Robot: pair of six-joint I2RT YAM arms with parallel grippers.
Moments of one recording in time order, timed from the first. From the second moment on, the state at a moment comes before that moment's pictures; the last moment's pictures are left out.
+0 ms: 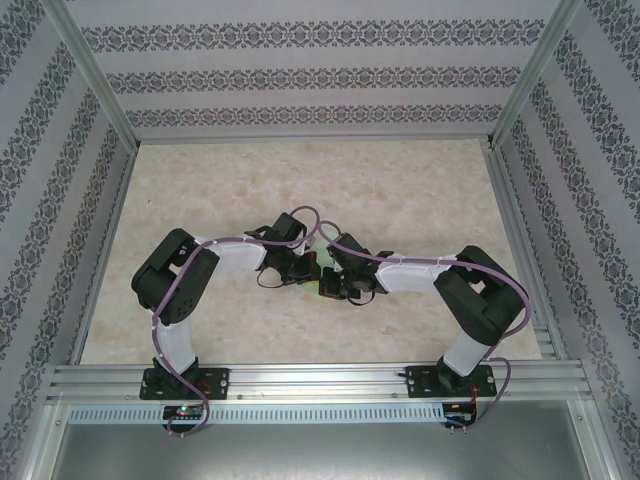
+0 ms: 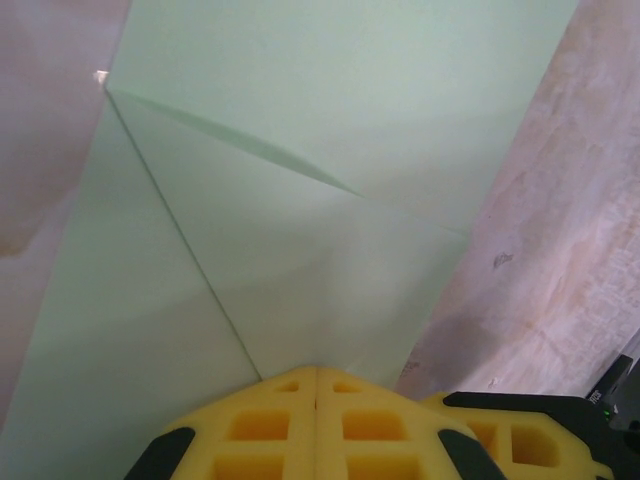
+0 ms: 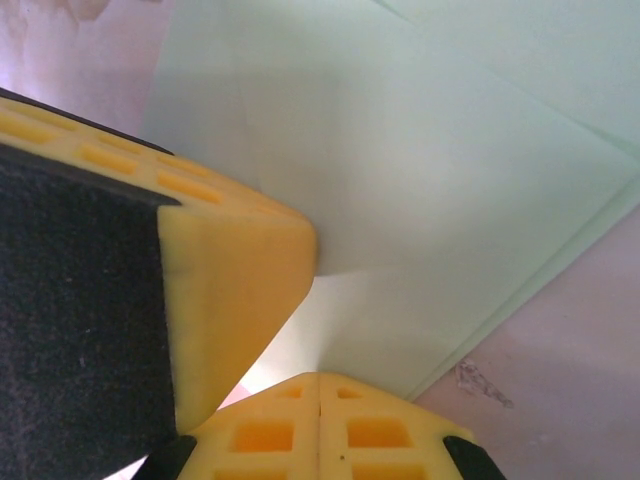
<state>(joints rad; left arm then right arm) -0.63 1.87 0.99 -0.21 0.54 -0.75 0.78 1.69 0.79 -0.17 -0.28 0.81</state>
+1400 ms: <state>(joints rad) -0.55 1.99 1.15 -0.32 0.68 -0.65 0.78 1.72 0.77 -0.08 -0.27 0.79</state>
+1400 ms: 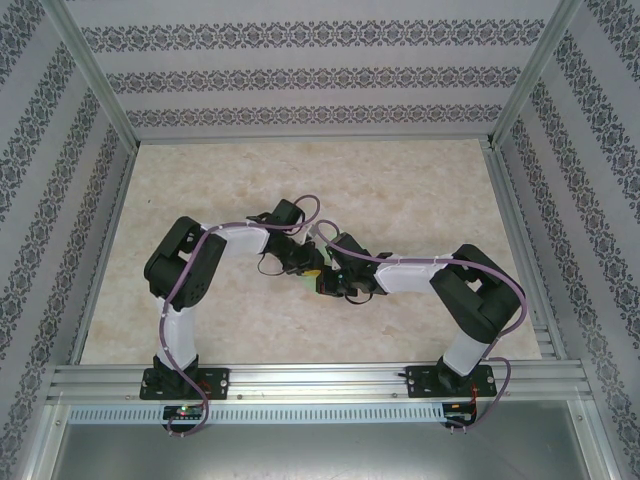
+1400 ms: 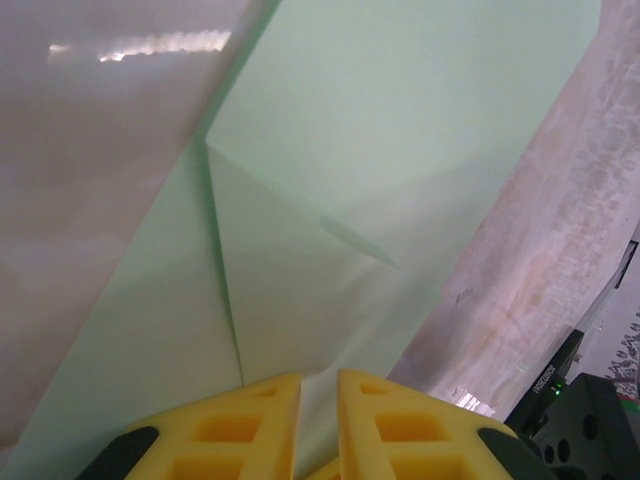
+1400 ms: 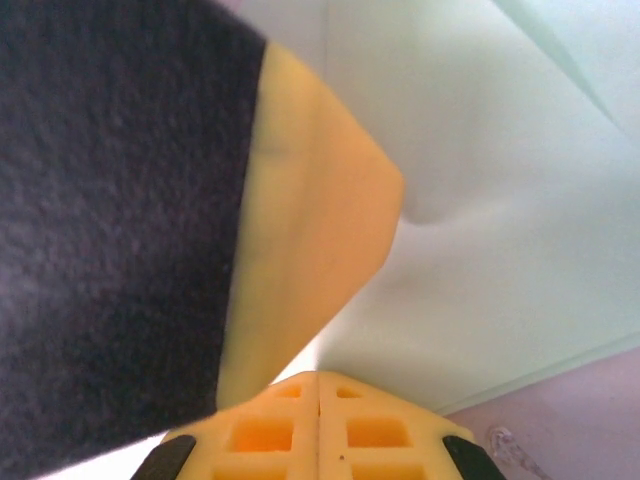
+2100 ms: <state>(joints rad) -0.51 2.06 1.29 -0.38 0.63 -0.59 0.78 1.70 0.74 -0.05 -0.25 0.79</state>
